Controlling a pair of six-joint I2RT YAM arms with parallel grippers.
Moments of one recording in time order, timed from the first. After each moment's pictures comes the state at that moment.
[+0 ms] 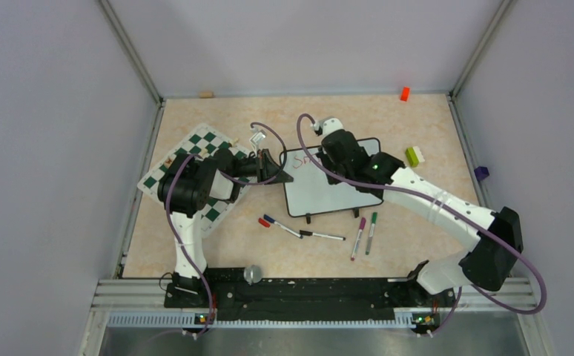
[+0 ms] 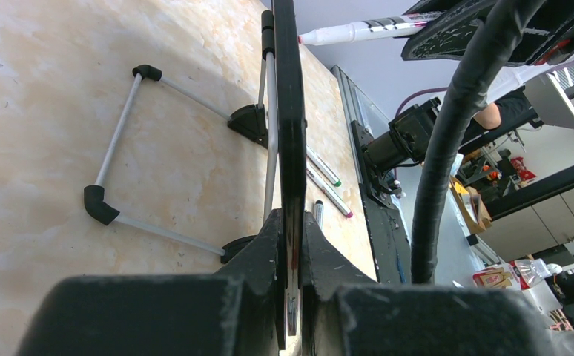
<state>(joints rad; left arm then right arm) -0.24 2.10 0.82 1.54 1.31 -1.02 0.82 1.41 1.26 -0.60 0.34 0.19</state>
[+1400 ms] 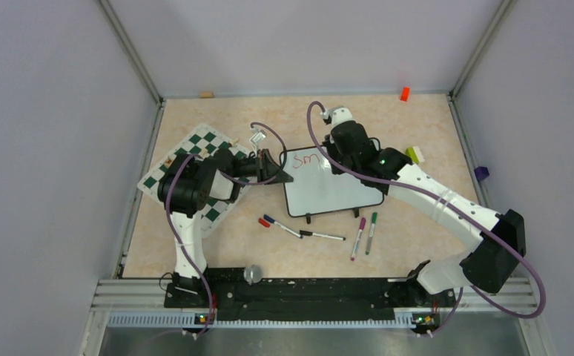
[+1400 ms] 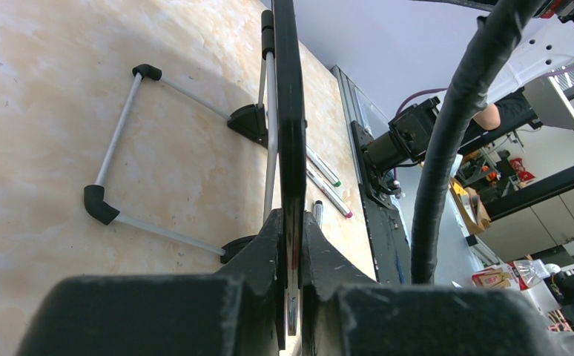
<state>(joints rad) -0.24 2.10 0.82 1.54 1.31 -1.03 0.75 1.39 1.26 -0.54 0.33 0.19</state>
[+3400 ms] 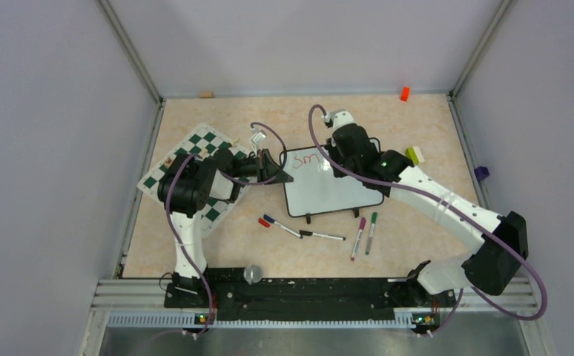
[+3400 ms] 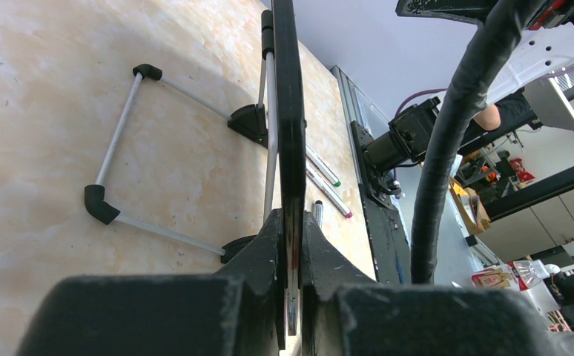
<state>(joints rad) -0.24 2.10 0.82 1.54 1.31 -1.03 0.75 1.37 1.23 -0.55 0.31 0.19</state>
